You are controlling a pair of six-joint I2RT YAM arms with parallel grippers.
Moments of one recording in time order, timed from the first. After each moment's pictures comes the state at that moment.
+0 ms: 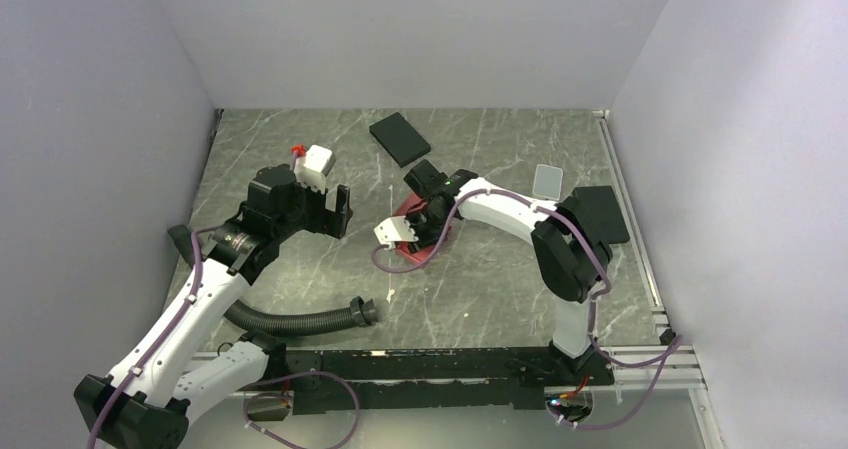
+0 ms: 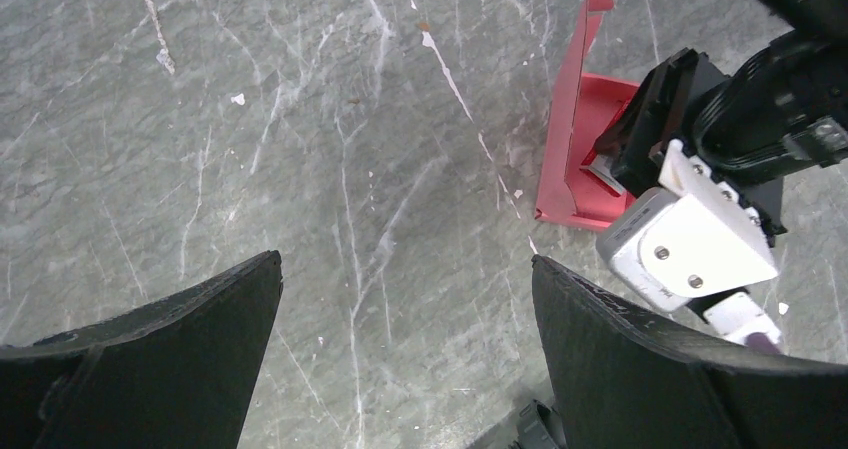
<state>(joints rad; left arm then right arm) -0.43 0.92 0.94 -0.51 0.01 -0.04 0.75 1.88 1.40 -0.75 -0.35 -1.30</state>
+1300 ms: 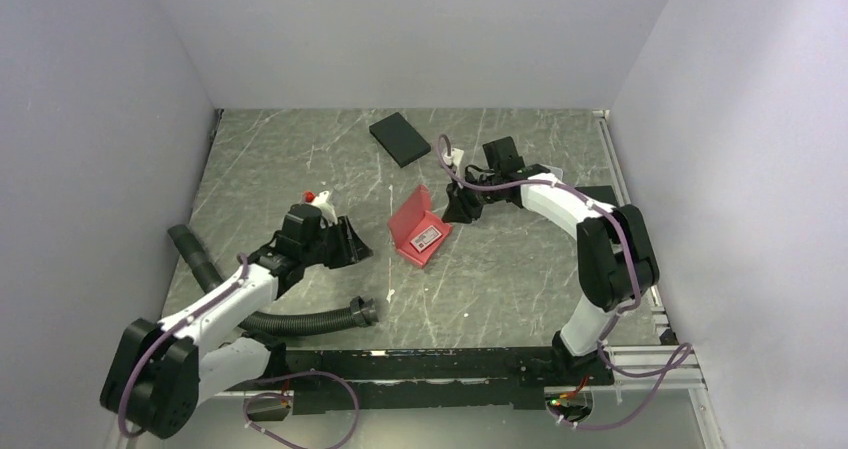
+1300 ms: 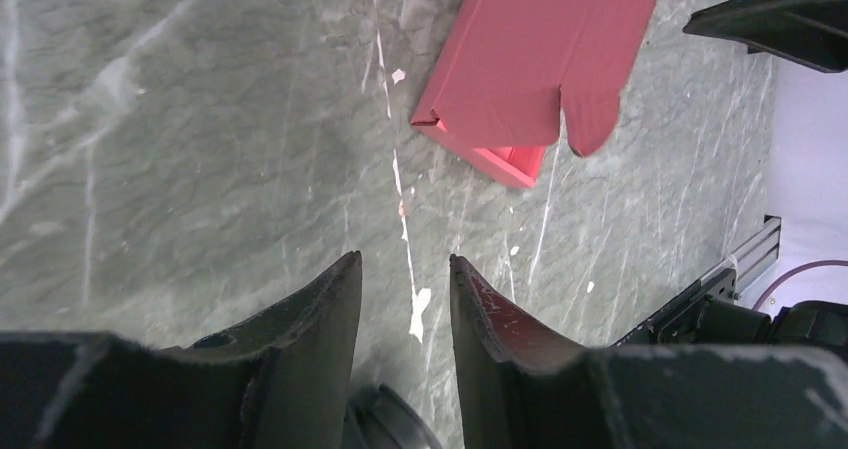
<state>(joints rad) -0.42 1.03 0.51 -0.15 0.27 -0.63 0.37 1.69 1.15 -0.39 -0.79 -0.52</state>
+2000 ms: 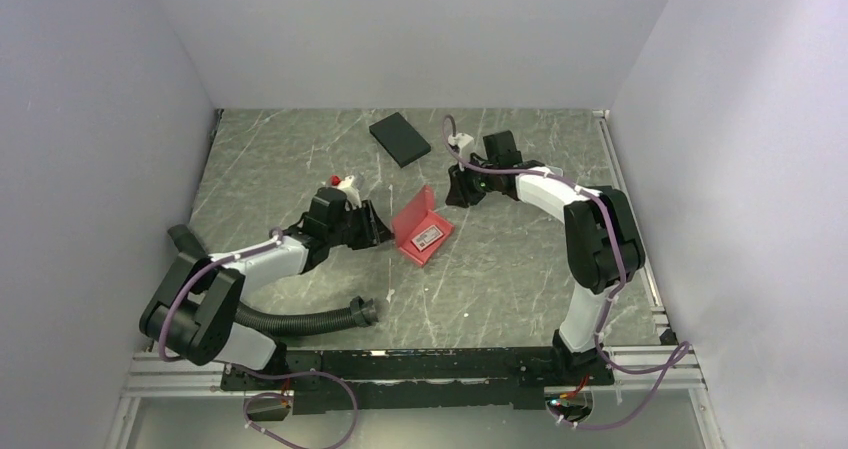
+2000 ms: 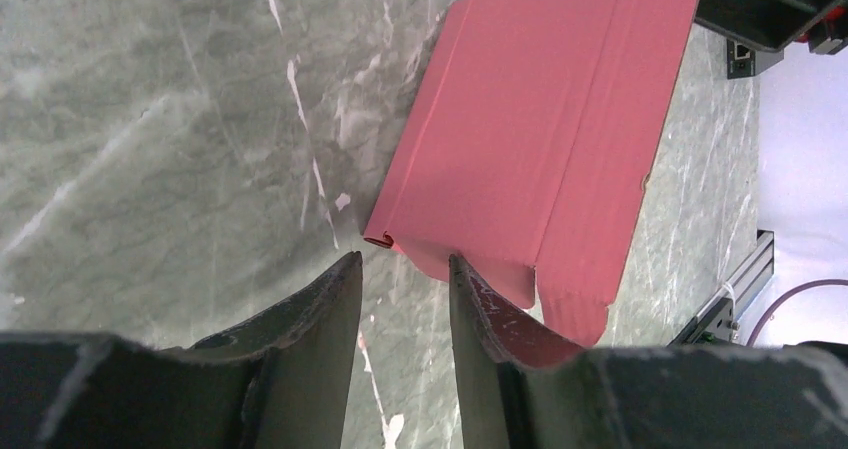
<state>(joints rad) -0.47 1.41 0.60 0.20 0.29 -0.65 0.35 1.83 1.20 -0.23 -0.60 -0.25</state>
